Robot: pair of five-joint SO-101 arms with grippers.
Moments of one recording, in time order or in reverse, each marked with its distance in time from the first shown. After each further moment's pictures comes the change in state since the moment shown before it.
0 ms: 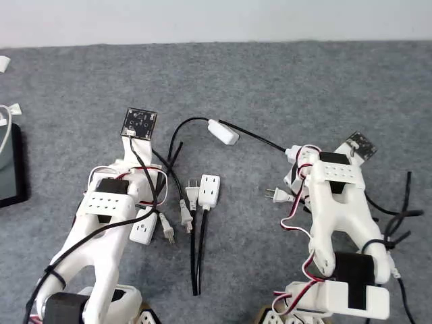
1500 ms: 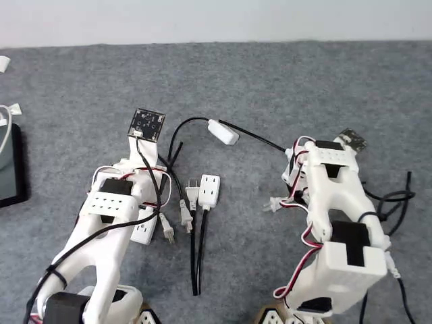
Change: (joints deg) left arm 1.8 0.0 0.0 0.0 -1.9; right arm -0.4 14.9 -11.2 2.3 3.2
